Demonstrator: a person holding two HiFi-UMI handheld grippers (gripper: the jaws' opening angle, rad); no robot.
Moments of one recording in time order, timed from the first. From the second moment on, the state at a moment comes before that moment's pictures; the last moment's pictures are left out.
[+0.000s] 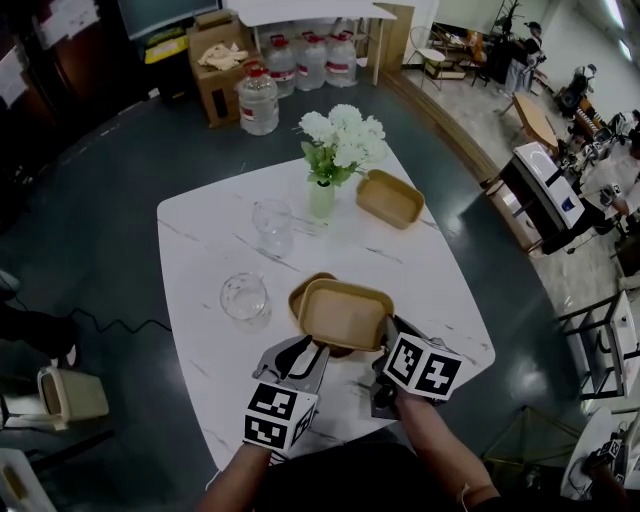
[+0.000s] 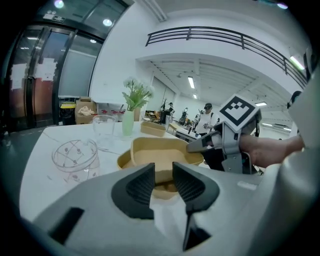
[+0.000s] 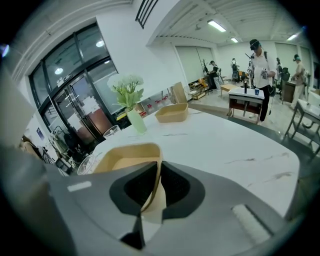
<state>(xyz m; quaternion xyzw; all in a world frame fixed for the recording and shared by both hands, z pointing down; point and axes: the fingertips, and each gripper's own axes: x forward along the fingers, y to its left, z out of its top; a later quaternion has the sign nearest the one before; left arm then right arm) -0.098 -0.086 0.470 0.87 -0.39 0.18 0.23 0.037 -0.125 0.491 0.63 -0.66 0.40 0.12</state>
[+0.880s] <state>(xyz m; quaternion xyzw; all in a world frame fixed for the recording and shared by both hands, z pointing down) -0.113 -0.124 0.468 0.84 -0.47 0.19 0.19 0.019 -0.109 0.487 0.62 -0.63 0.47 0.01</state>
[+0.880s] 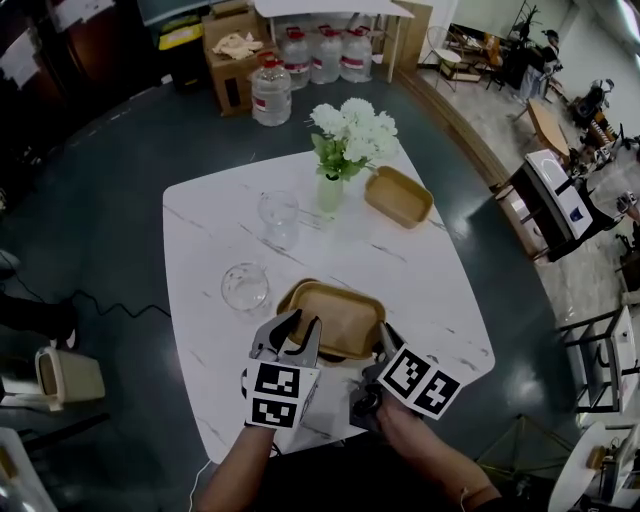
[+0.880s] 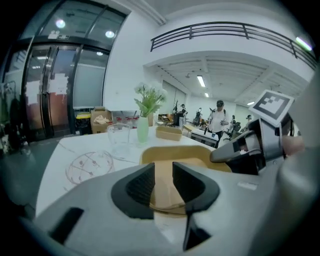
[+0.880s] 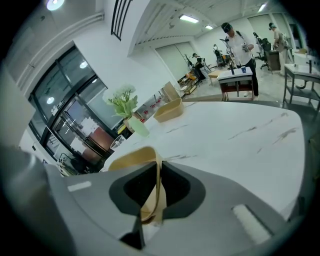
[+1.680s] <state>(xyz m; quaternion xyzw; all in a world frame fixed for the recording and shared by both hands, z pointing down) -0.151 -0.150 0.473 0.82 -0.49 0.25 0.16 0.002 -0.095 0.495 0.61 -0.58 0.54 -0.03</state>
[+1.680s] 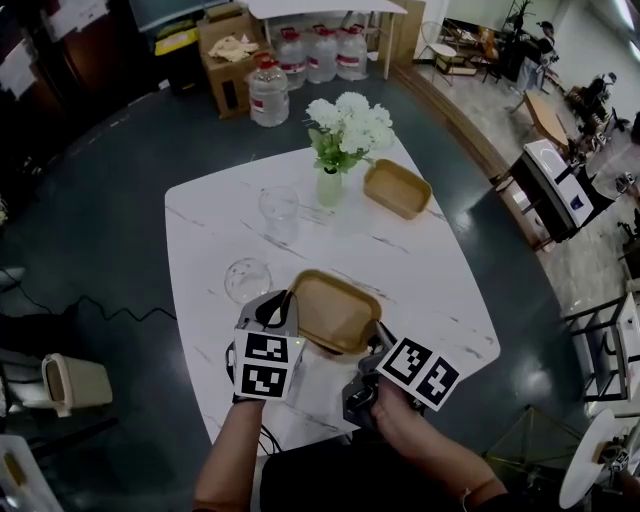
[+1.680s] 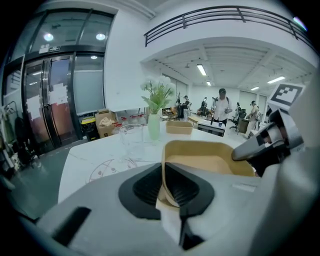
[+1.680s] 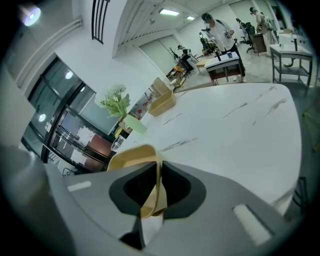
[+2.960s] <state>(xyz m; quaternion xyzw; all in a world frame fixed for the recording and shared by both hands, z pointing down) -0.154 -0.131 0.436 0.83 -0.51 0.22 0.09 -0.025 -0.083 0.529 0.55 -0.62 0.56 0.04</state>
